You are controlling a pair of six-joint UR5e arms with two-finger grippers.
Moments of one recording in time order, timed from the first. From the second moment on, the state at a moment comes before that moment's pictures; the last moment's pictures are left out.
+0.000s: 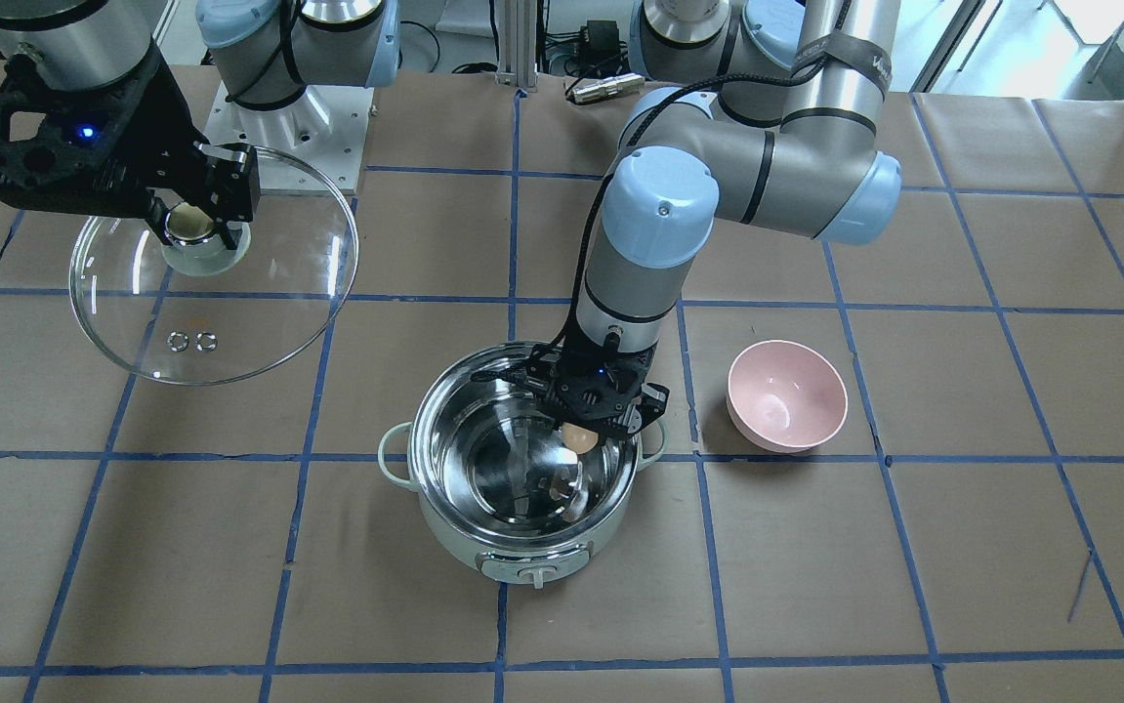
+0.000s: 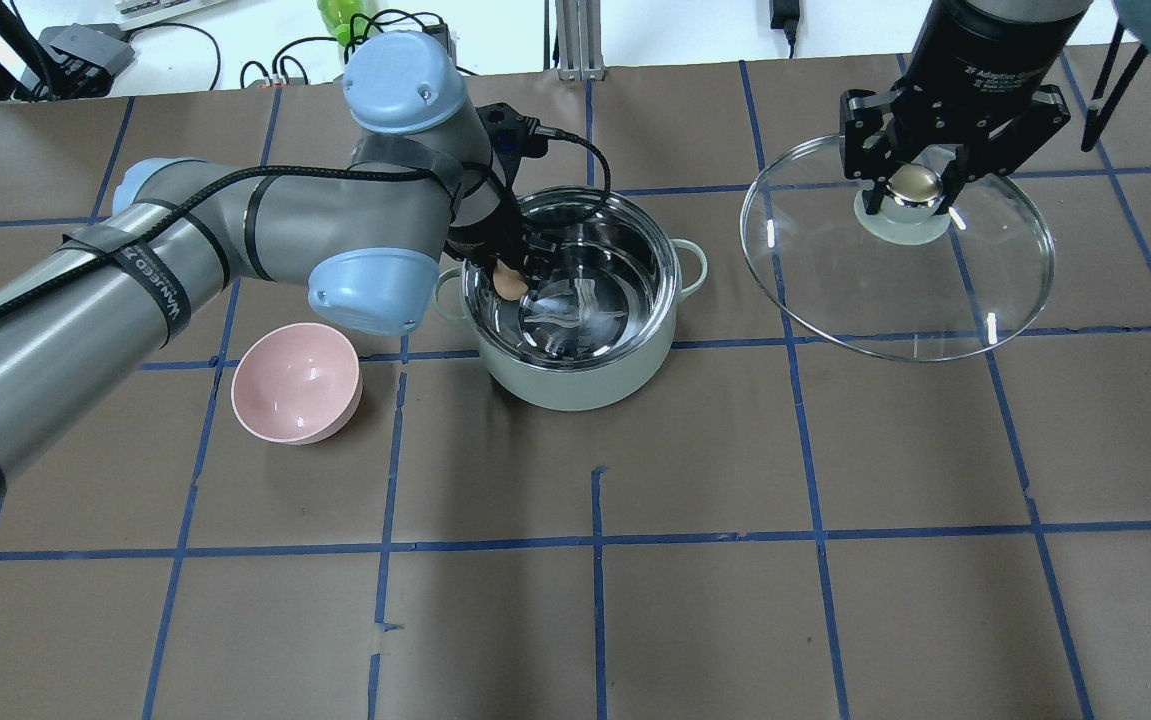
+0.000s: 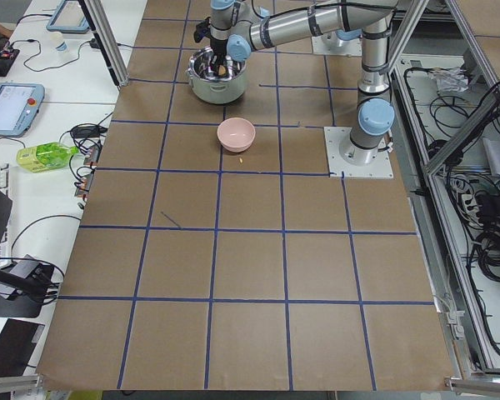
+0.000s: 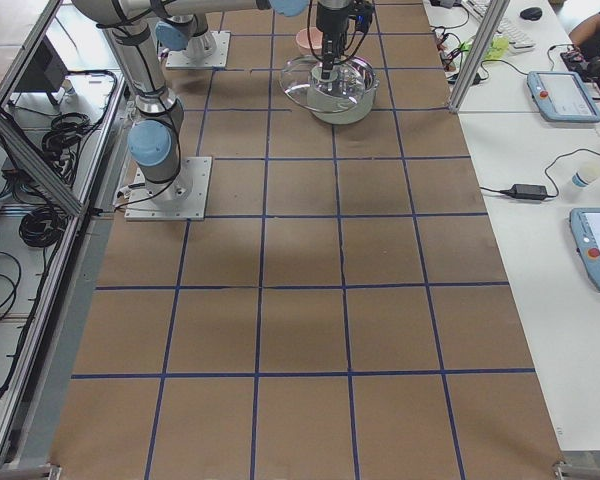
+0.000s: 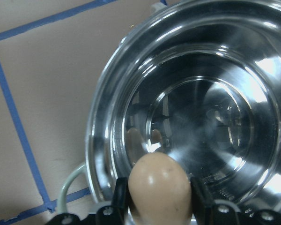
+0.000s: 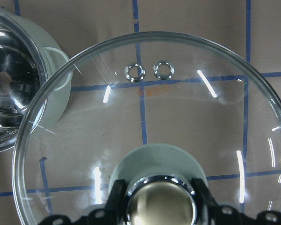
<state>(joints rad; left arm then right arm) -1.82 -1.91 -1.70 -0.95 1.50 0.08 1.57 -1.53 1.44 -1.45 -1.59 0.05</state>
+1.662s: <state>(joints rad) -1.54 -1.61 -1.53 -1.53 1.59 0.15 1.69 -1.40 1.34 -1.50 -1.56 0.13</state>
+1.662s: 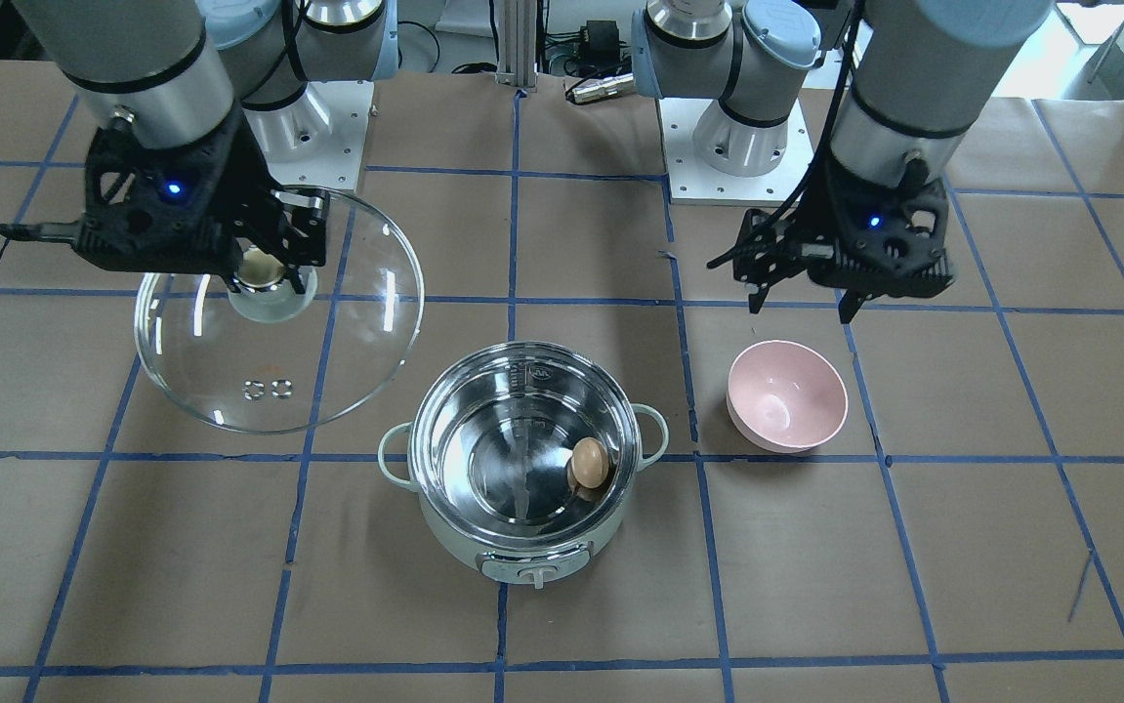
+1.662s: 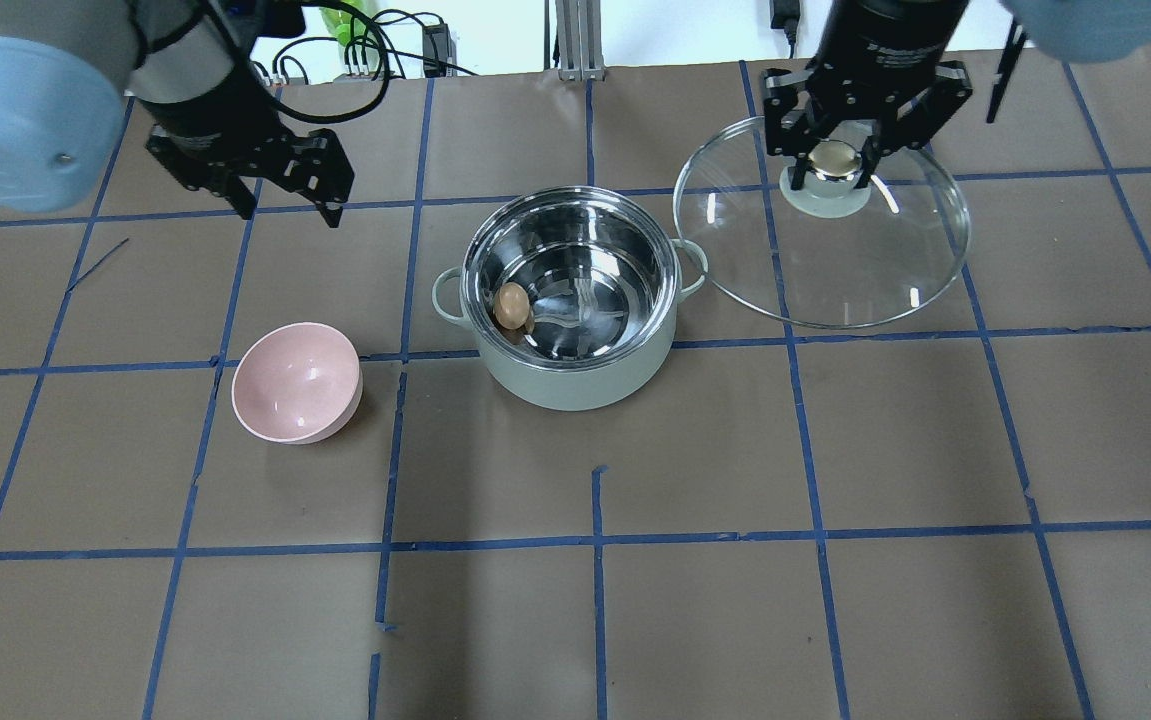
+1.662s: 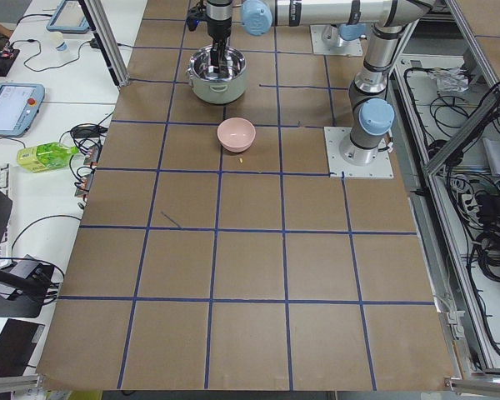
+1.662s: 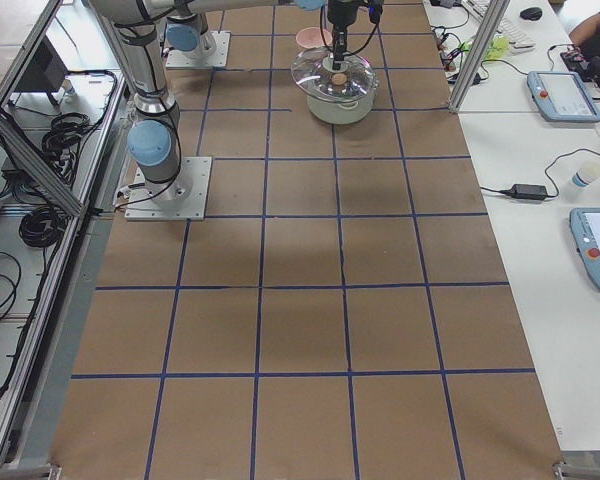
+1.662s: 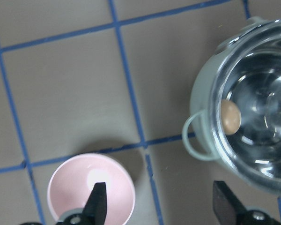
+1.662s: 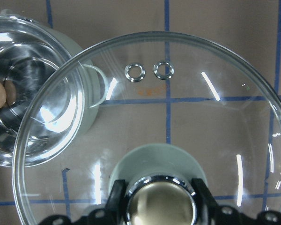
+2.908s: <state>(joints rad) -1.53 -1.51 -1.56 -1.66 1.58 0.06 1.97 -1.15 1.34 -1.82 -1.58 0.36</state>
